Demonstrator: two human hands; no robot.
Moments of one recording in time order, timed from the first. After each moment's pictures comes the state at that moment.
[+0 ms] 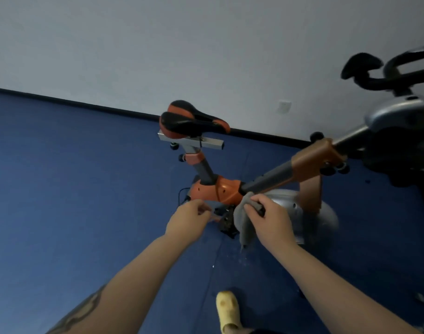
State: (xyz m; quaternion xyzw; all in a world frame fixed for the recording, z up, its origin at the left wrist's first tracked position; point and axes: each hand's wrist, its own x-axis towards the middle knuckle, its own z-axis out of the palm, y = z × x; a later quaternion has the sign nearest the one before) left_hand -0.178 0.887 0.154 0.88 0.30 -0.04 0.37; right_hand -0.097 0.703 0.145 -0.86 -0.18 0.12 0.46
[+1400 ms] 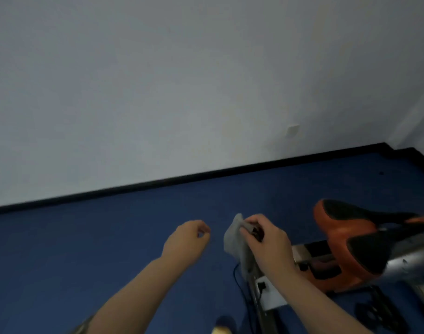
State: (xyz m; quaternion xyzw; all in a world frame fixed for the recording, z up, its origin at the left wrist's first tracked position) left_hand 0.115 1.536 0.166 0.94 0.06 -0.16 0.30; right_hand 0.097 1.334 0.144 -0.88 0.01 -0.02 0.48
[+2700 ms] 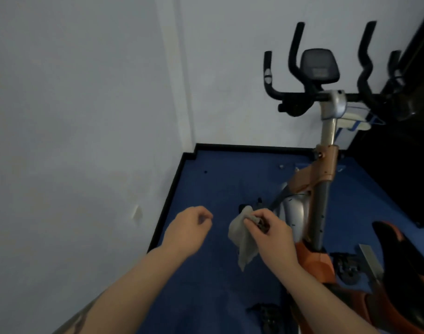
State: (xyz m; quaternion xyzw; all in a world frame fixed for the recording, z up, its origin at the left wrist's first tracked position) left_hand 0.685 1.231 0.199 0.74 -0.55 -0.28 0.26; right_hand 0.485 1.199 0.177 -0.66 0.52 -0.39 0.38
